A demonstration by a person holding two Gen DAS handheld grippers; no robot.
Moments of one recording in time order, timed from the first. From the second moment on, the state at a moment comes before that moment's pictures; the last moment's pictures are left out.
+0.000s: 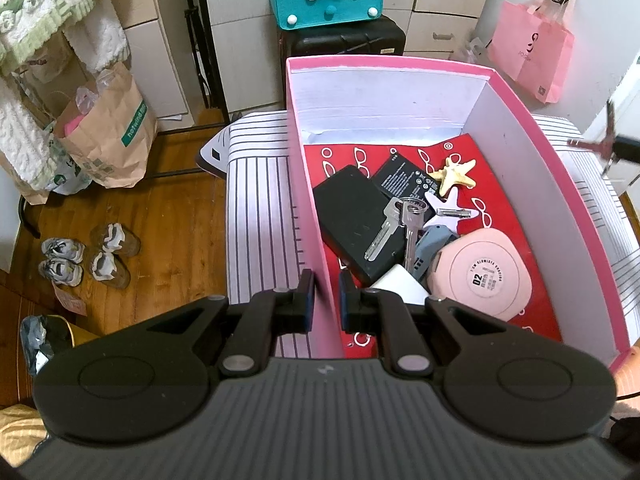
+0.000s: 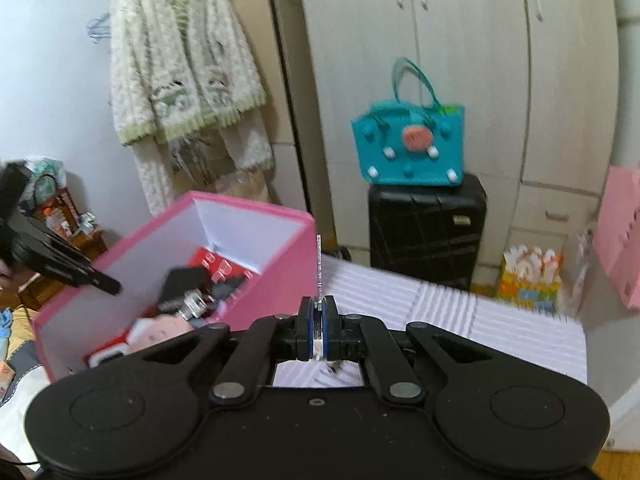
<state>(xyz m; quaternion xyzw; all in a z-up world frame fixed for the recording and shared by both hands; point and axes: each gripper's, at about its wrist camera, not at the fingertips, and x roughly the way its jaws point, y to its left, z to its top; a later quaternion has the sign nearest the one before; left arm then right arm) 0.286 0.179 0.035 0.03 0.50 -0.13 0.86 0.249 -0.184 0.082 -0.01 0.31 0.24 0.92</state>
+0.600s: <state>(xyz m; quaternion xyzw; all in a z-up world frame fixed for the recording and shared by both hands) 0.284 0.181 0.034 0.03 0.49 -0.13 0.86 0.291 -0.079 0.079 -0.02 0.34 0.37 0.86</state>
